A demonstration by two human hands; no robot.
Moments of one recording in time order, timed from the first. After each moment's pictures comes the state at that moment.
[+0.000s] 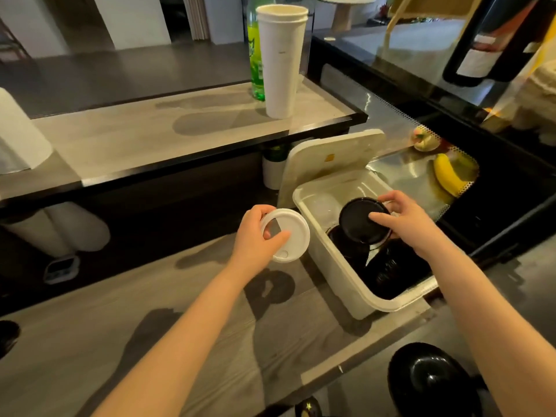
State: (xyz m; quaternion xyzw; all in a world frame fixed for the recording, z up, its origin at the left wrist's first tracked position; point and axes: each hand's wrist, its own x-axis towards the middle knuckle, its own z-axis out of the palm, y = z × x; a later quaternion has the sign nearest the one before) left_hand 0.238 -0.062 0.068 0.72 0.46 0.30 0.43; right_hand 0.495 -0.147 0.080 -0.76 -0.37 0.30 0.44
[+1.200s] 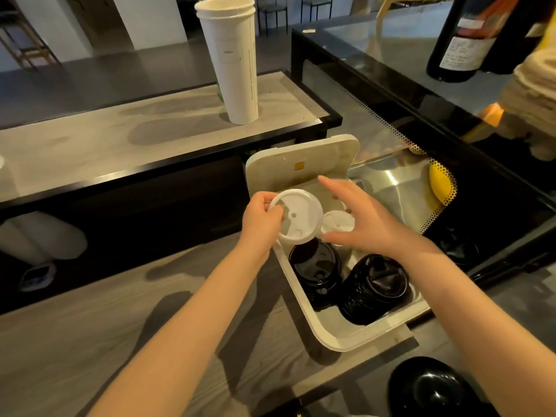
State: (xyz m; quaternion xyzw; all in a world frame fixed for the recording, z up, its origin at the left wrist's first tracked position) left_hand 0.372 -0.045 0.082 0.57 0.53 0.34 0.52; right_hand 0.549 -0.118 0.084 -0.63 -0.69 0.20 0.29
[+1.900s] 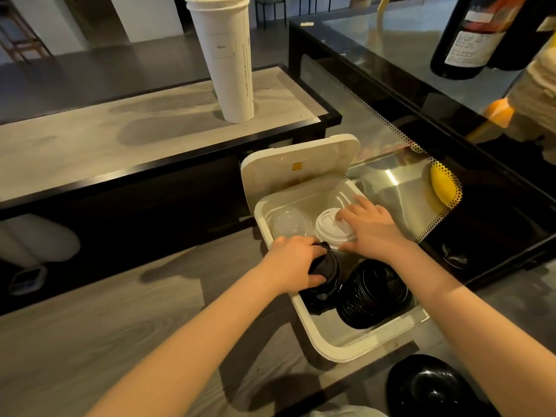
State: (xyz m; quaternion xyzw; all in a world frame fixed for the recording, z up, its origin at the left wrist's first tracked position) left_hand 0.389 -0.057 0.039 0.95 0.28 -0.08 0.12; right_hand 0.583 -0.092 0.027 -0.74 -0.67 0.07 -0.02
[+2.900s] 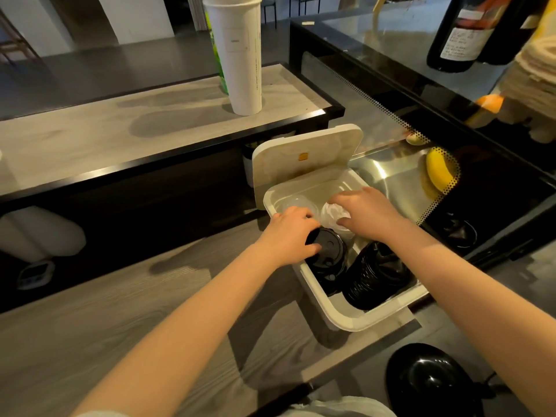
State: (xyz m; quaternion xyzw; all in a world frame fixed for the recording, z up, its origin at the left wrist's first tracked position) left_hand 0.365 -0.049 0.055 0.95 0.30 -0.02 0.11; right_hand 0.548 -0.095 0.059 -0.71 -0.70 0.00 -0.03
